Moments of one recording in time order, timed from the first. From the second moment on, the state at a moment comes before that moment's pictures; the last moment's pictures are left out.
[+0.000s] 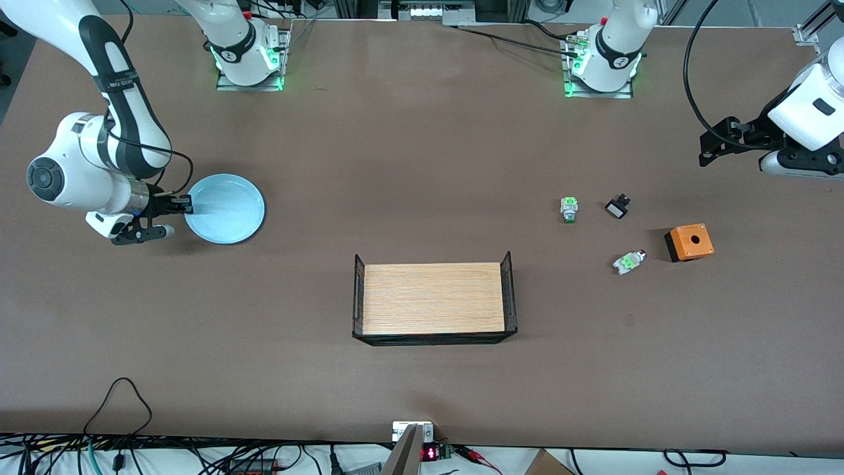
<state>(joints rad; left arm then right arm) 0.00 -0.02 -0.05 -1.63 0.01 1.59 0.02 -0.10 0.32 -0.05 -2.20 0.07 2.29 -0.37</state>
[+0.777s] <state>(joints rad) 0.00 0.01 -0.05 -1.60 0.01 1.58 0.02 -0.12 0.26 -0.04 -2.15 0.07 2.17 -0.35</state>
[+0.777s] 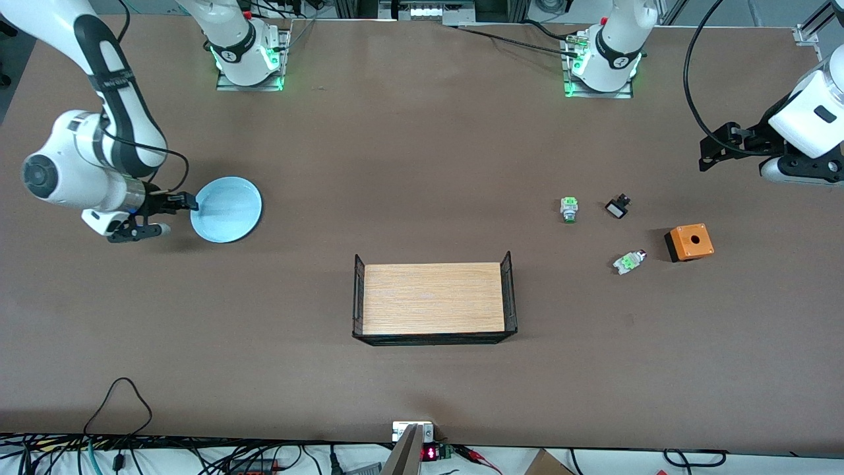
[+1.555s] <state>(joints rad) 0.00 0.01 -0.05 -1.60 0.01 1.57 0.02 -0.02 0.22 0.00 -1.70 0.05 1.70 0.01</state>
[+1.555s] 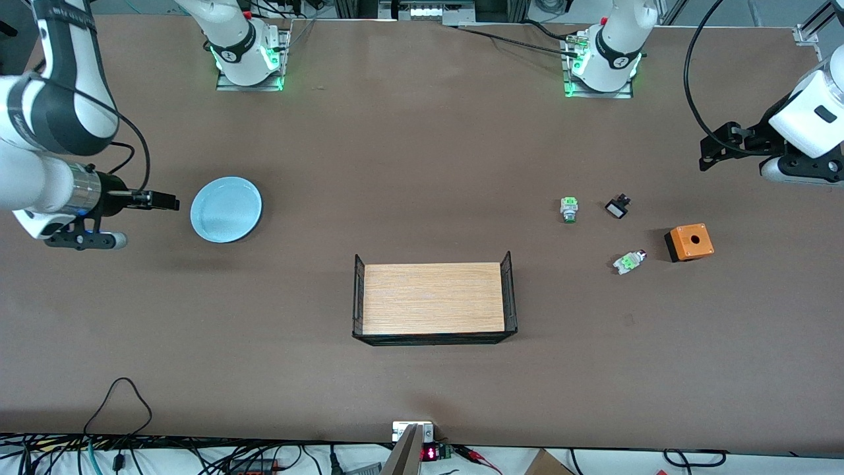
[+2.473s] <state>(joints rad) 0.00 0.01 -0.05 -1.60 0.01 1.57 0.02 0.01 0.16 -0.09 -1.44 0.00 1.51 0.02</state>
